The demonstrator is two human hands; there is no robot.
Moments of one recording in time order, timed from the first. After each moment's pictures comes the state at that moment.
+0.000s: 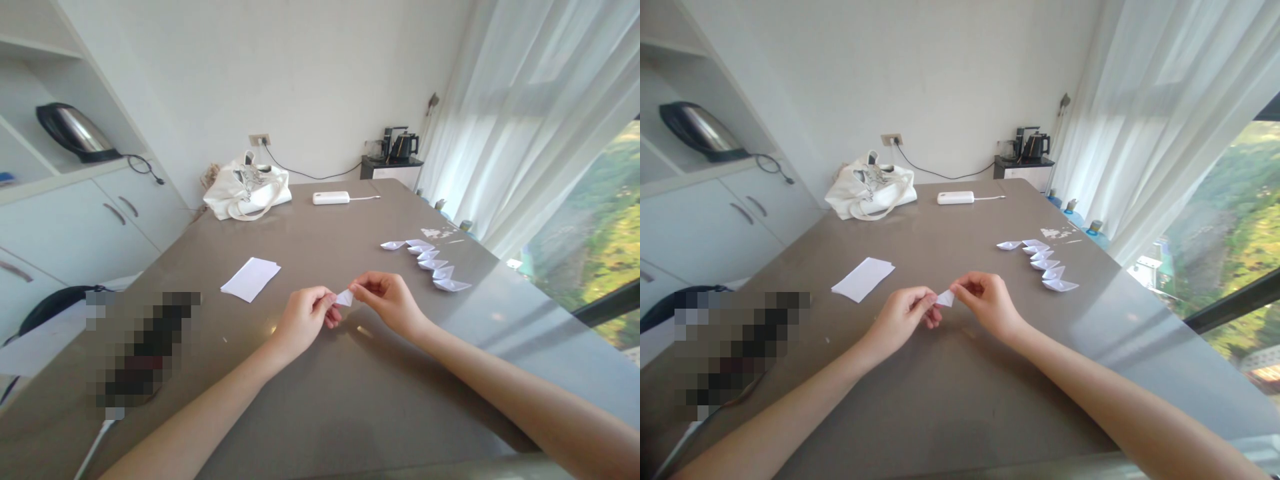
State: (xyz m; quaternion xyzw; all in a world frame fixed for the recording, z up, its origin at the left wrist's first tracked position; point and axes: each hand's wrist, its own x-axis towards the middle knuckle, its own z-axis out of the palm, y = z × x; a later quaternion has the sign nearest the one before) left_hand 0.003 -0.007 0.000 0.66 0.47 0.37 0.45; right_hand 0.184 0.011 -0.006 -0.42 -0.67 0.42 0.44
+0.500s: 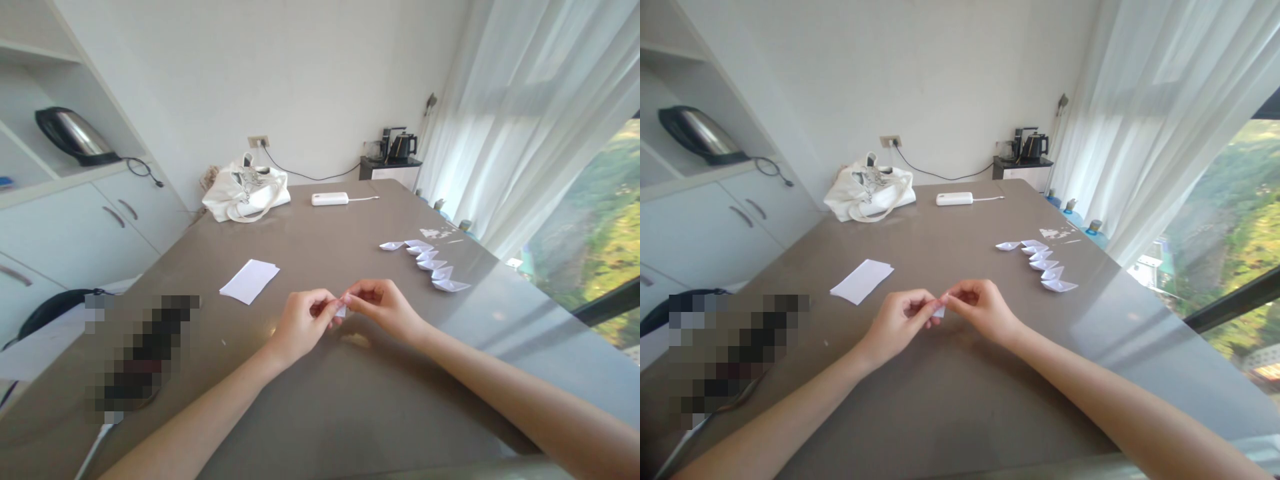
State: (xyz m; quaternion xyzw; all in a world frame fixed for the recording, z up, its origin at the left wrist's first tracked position) left_hand 0.006 -0.014 0.006 0.69 0.46 0.38 0.41; right_hand 0.183 0.004 -0.004 -0.37 -0.67 0.52 0.39
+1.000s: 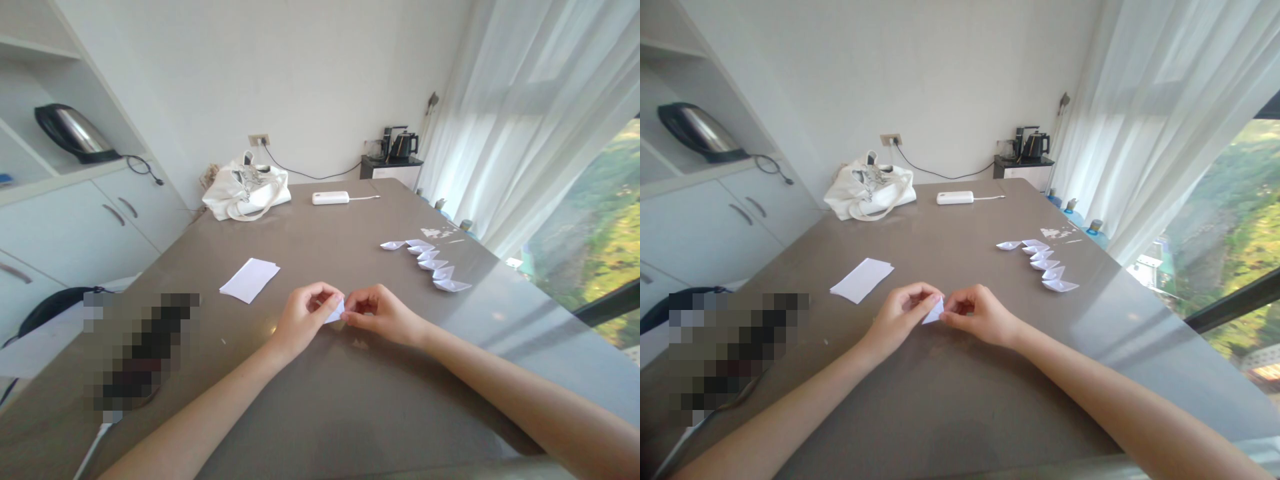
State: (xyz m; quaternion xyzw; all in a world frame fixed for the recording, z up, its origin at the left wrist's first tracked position) left_hand 0.003 -0.008 0.002 0.68 0.44 0.41 0.43; right_hand 0.186 0.006 -0.008 -0.35 -0.72 0.52 0.30
